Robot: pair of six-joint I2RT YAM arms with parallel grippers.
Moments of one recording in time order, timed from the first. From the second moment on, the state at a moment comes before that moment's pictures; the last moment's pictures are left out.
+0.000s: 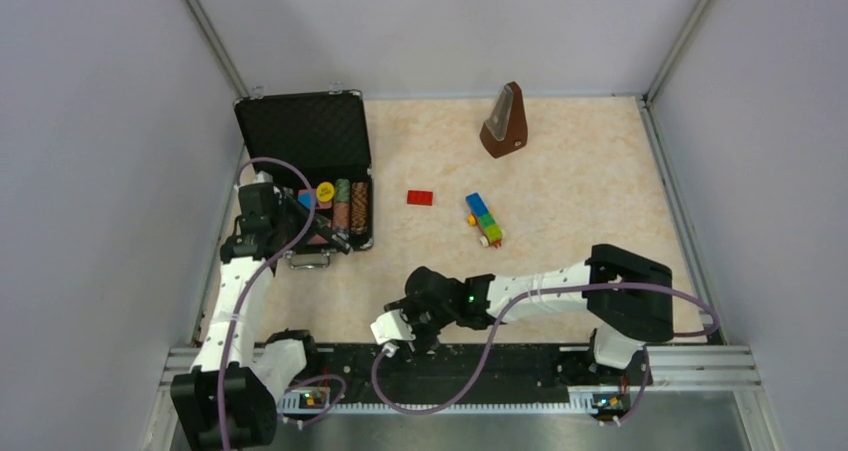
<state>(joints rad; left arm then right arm) 0.11 0.96 0.73 -0.51 0.22 -0.72 1.33 1.66 0.87 0.01 -0.34 -0.65</state>
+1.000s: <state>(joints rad) 0.25 1.01 0.74 -0.49 0.40 -0.67 1.35 1.90 1.15 -0.24 -0.45 -0.83</state>
